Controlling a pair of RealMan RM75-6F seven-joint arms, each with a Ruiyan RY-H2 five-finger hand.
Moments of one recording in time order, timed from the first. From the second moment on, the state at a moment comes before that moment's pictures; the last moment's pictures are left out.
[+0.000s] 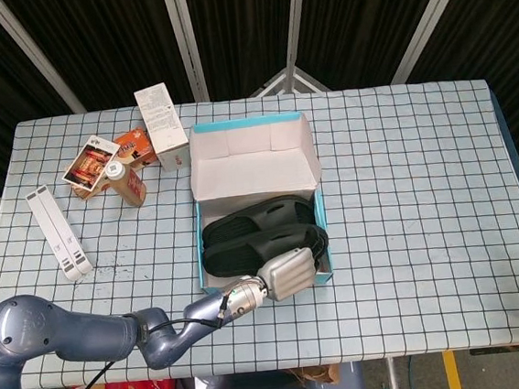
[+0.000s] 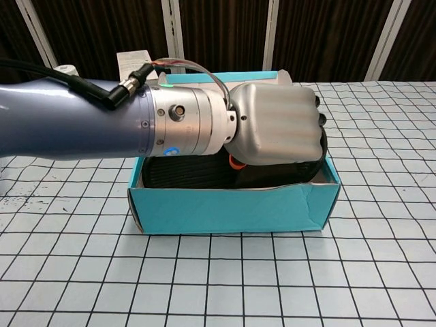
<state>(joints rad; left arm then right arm) -1.39 -1.59 -0.01 -1.60 1.09 0.83 1.28 0.00 -1.01 0.11 -1.51 -1.31 1.34 0.36</state>
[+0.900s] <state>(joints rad) -1.40 -1.68 0.05 -1.51 1.04 0.78 1.27 0.00 -1.01 0.12 -1.50 -1.30 1.34 0.36</state>
